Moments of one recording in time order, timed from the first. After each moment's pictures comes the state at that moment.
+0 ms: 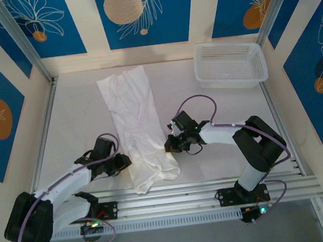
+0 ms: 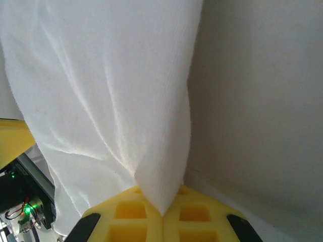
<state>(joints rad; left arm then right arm) -0.47 1.08 0.38 -0.38 0.31 -0.93 0.69 1.64 0.79 -0.21 -0.48 0.71</state>
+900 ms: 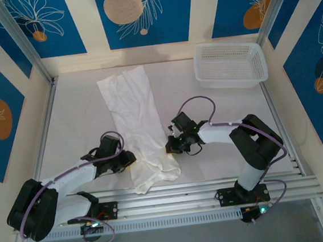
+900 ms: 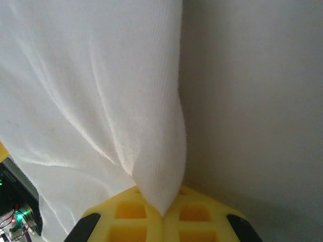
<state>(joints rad) -0.52 1.17 0.39 -0.25 0.28 -0.99 0.69 1.67 0.80 -0.23 -0.46 0.73</state>
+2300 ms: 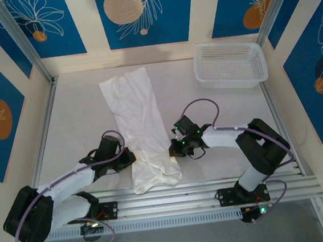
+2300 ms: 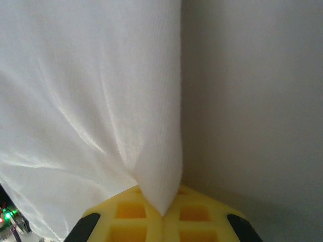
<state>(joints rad) -0.55 1.08 0.37 -0.20 0.29 -0.95 0.72 1.58 0.71 -0.25 -0.41 0.75</state>
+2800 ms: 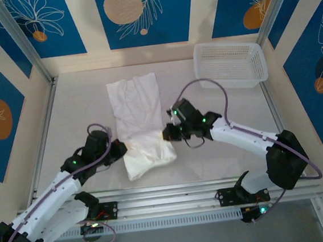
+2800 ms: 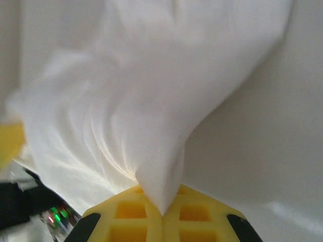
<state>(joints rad) -0.54 0.84 0.63 -0.55 0.09 -0.90 0.72 1.41 1.04 -0.49 -0.30 0.70</state>
